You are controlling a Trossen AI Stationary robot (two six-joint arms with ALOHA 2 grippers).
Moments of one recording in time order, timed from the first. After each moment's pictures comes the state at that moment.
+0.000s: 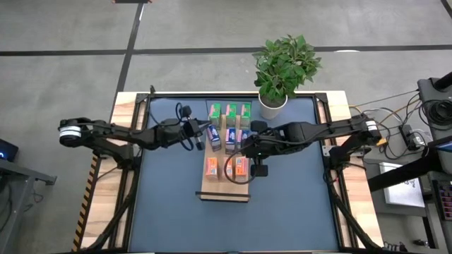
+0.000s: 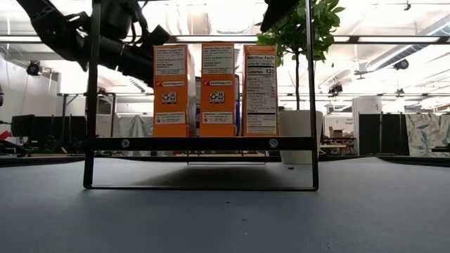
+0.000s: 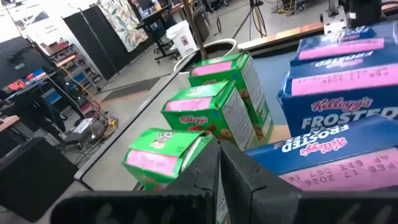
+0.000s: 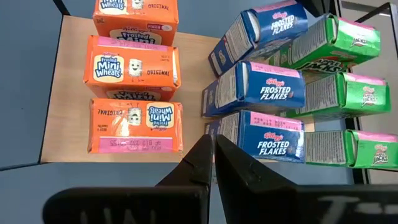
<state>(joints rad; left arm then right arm) 0.19 1.29 0.47 0.65 -0.33 0.37 0.16 1.64 1.66 -1.03 0.26 0.03</state>
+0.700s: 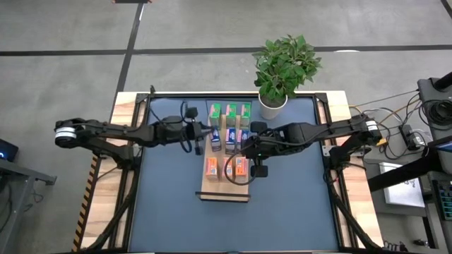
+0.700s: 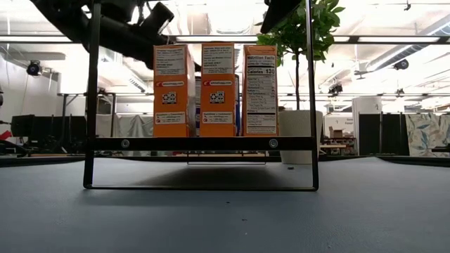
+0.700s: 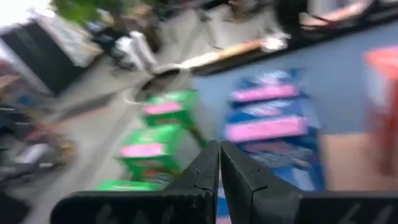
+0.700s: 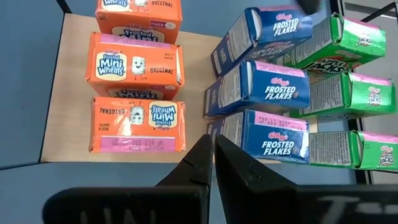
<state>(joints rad) 0.16 1.23 0.60 0.42 -0.17 0.40 0.16 1.63 1.64 -1.01 0.26 0.03</state>
